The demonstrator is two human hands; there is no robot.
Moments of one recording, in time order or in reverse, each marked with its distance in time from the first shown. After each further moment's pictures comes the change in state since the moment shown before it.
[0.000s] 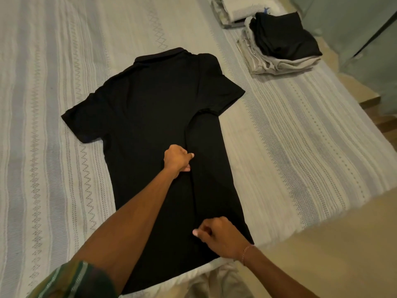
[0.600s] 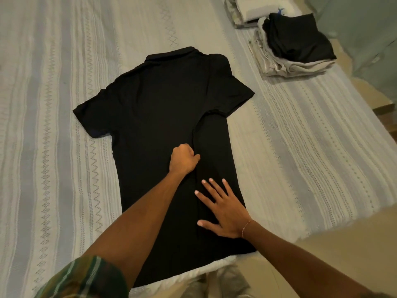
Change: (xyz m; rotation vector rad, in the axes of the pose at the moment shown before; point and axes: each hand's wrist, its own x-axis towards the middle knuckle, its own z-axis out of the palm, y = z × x) left_hand 0.000 -0.006 -0.002 0.260 0.073 0.226; right_hand 0.056 0.031 -0.034 -0.778 0.127 -0.422
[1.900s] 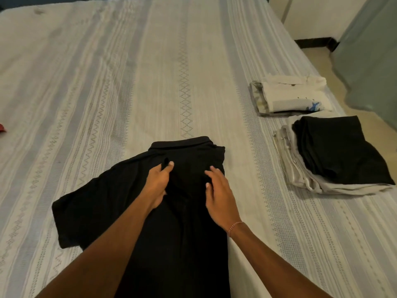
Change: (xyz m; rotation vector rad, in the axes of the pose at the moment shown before) left_hand 0.234 0.099 -0.127 -0.932 0.124 -0.265; right_hand 0.308 0.172 -0.166 0.659 0.512 0.266
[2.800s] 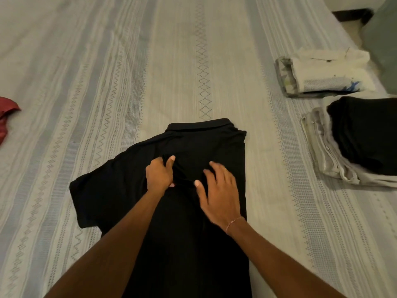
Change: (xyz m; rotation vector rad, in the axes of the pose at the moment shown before) left_hand 0.022 -0.032 -0.049 0.673 0.335 0.200; right_hand -0.012 -0.005 0.066 -0.476 0.017 -0.171
